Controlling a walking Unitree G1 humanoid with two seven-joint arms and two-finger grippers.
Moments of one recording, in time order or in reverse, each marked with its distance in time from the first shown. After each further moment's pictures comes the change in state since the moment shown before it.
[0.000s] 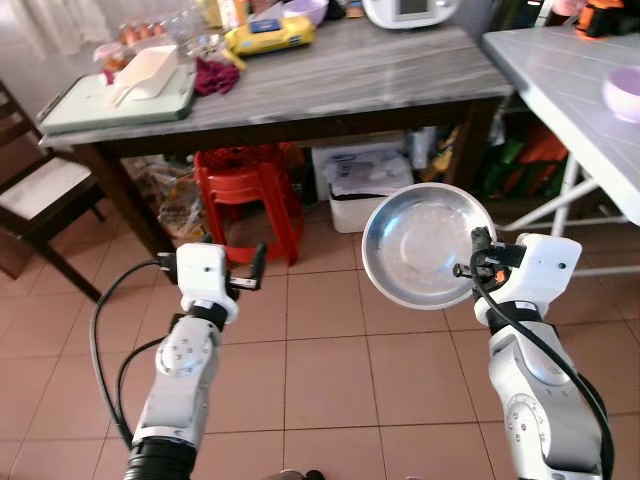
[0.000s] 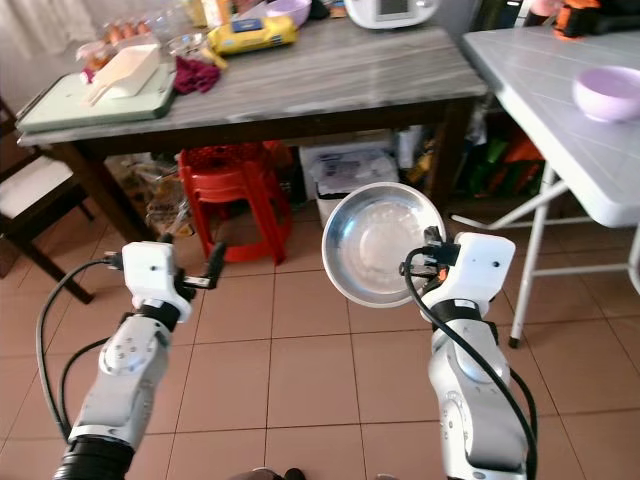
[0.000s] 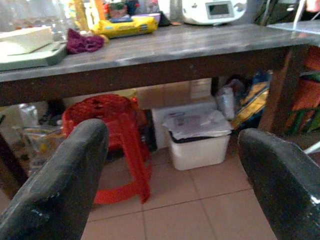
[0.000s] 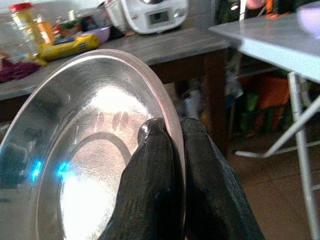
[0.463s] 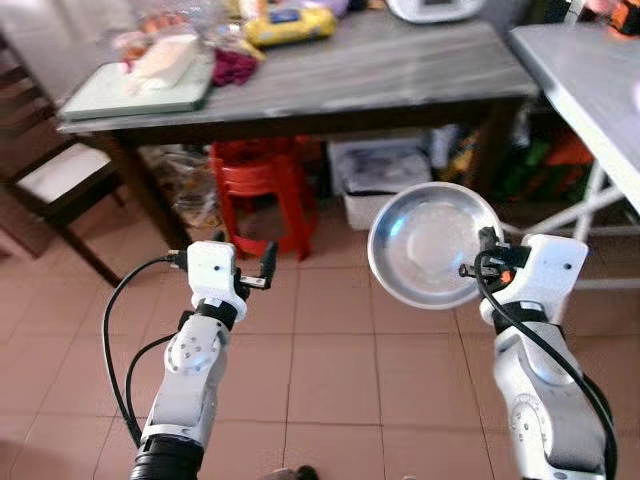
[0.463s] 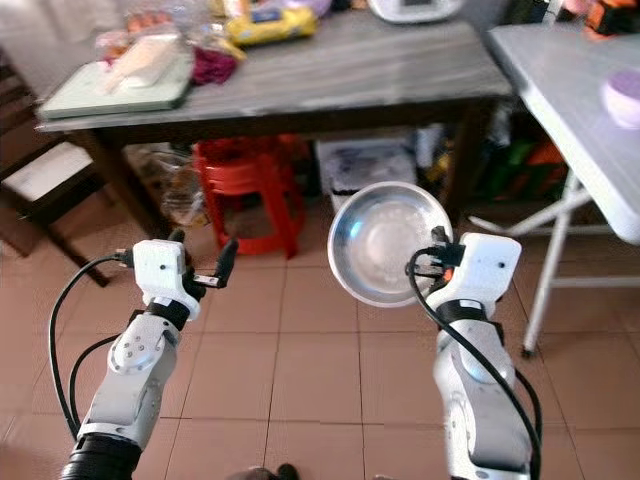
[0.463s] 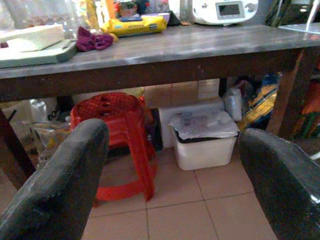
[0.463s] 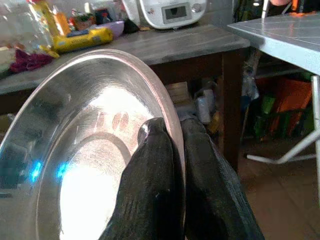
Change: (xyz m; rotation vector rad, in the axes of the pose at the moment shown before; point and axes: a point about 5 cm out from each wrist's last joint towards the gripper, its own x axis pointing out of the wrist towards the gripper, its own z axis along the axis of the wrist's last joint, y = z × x) left arm 0.002 -0.005 0.001 0.000 -0.013 -0.033; right arm 0.001 0.001 -0.003 -0.002 -0.001 -0.007
